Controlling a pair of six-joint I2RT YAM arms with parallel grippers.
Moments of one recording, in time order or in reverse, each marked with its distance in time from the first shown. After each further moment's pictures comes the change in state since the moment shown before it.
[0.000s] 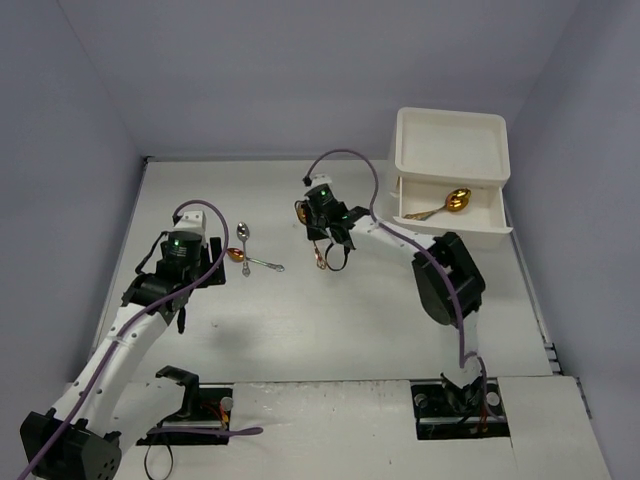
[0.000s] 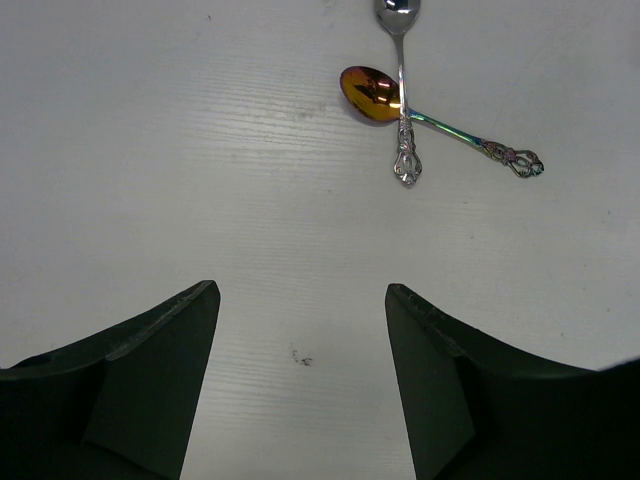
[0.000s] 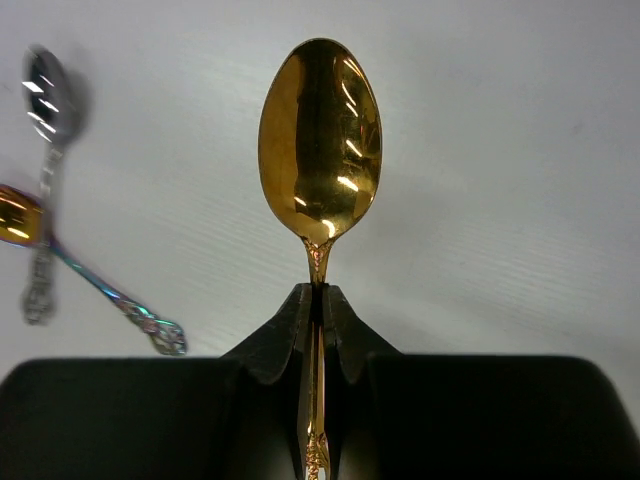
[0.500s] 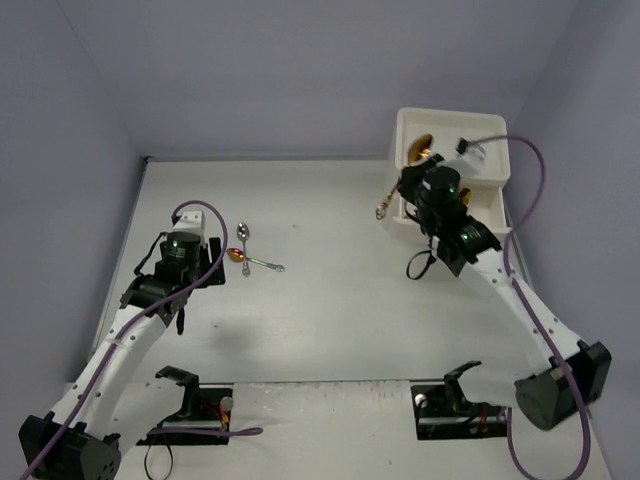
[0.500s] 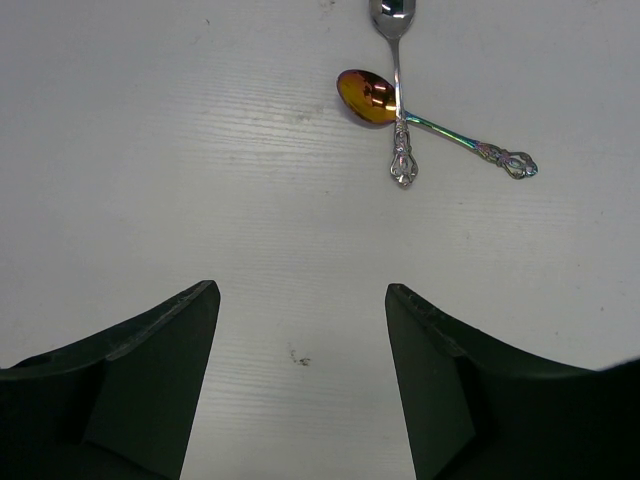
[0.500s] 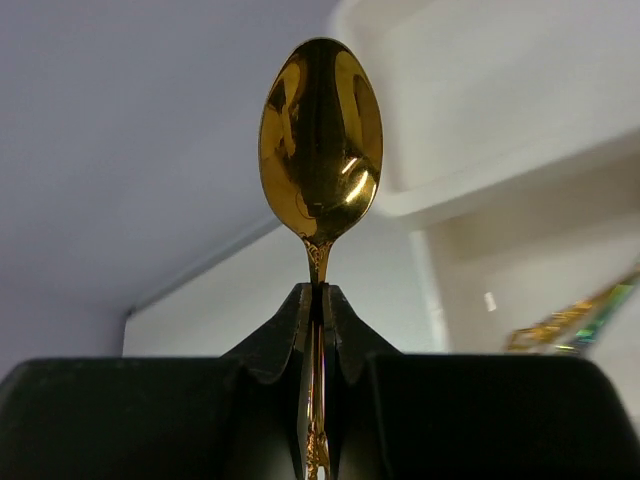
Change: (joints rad) left arm 0.000 -0.016 0.000 0.000 0.004 0.000; right arm -0.232 -0.820 -0.301 0.061 0.327 0.399
